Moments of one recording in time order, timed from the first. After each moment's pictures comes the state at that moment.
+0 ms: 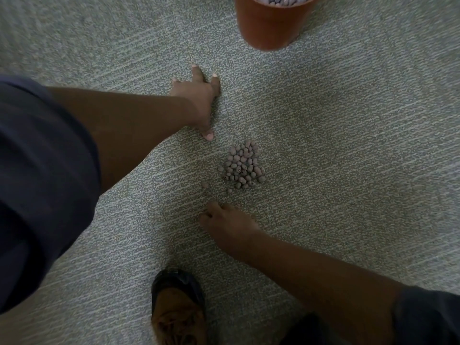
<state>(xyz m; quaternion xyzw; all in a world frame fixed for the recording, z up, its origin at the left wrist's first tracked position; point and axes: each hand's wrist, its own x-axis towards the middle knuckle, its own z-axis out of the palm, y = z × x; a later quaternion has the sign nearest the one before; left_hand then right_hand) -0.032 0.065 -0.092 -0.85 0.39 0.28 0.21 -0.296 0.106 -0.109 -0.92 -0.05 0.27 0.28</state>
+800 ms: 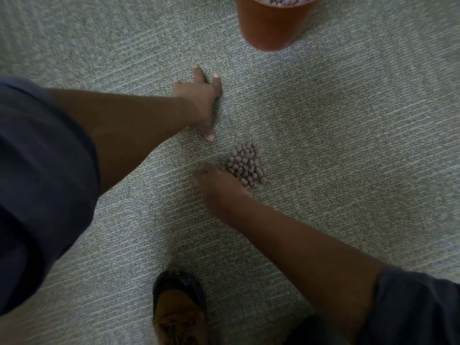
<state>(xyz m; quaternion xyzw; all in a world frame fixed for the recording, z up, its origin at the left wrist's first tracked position) -0.031 0.064 -0.095 -0.85 0.39 0.28 0.22 -0.225 0.088 -0.097 -0.91 0.08 0.25 0.32</state>
